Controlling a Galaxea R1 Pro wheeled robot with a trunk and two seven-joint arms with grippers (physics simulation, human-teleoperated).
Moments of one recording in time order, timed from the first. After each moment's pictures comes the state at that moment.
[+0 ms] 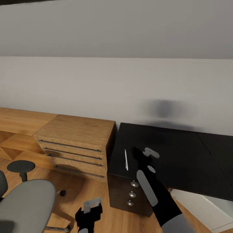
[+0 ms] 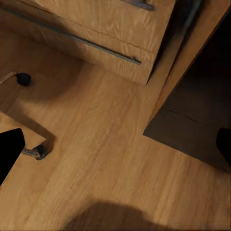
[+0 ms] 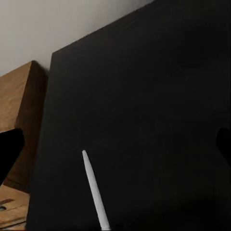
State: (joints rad) left arm -0.19 0.09 -0.80 -1.22 0.71 0.05 0.88; right arm -0.51 0.13 0.30 -1.23 -0.57 0.12 -0.60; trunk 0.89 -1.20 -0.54
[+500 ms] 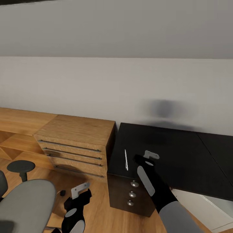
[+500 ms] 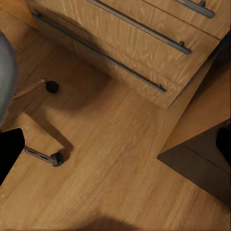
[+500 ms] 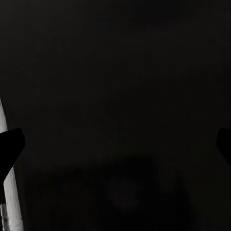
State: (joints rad) left arm -0.19 0.13 -0.60 -1.44 0.76 0.22 0.97; right arm -0.61 0.13 0.24 -1.01 -0.51 0.33 -0.65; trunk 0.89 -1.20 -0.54
